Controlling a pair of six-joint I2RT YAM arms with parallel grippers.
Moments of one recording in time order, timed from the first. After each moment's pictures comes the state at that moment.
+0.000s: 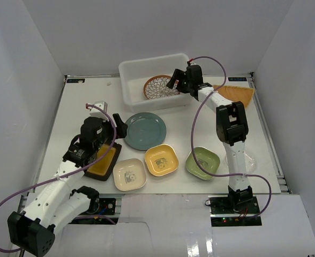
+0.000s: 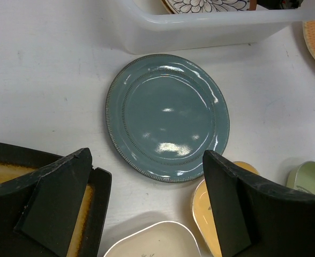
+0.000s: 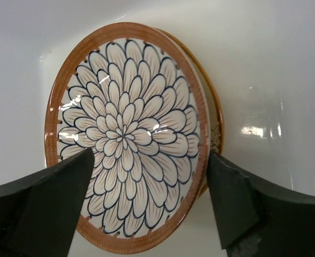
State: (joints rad) left arm -0.41 0.84 0.71 -0.27 -0.13 -0.39; right arm 0.35 2.34 1.90 -0.08 -0.16 0.55
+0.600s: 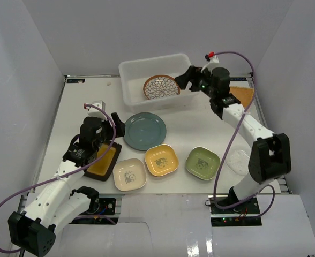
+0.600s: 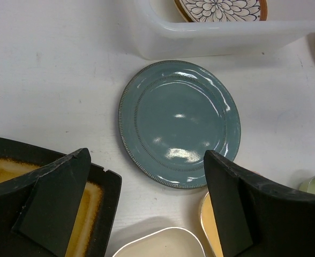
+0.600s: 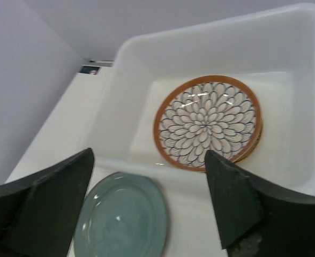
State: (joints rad) left arm -0.39 0.84 0.71 -0.27 -0.18 -0.38; right arm 0.35 1.67 1.37 0.15 -0.24 0.41
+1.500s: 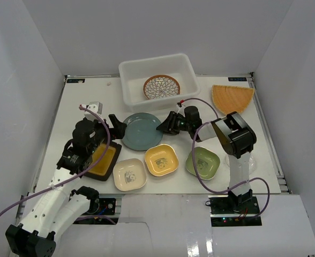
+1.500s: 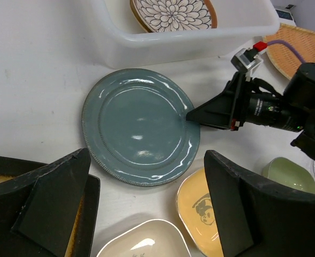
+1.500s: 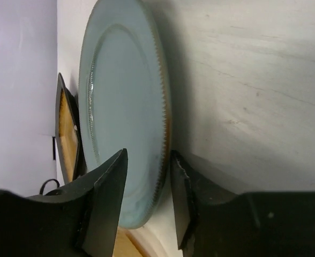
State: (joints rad) left arm -0.37 0.75 0.71 -0.27 -0.04 -0.39; right arm 0.50 2.05 0.95 0.65 -0.59 0.84
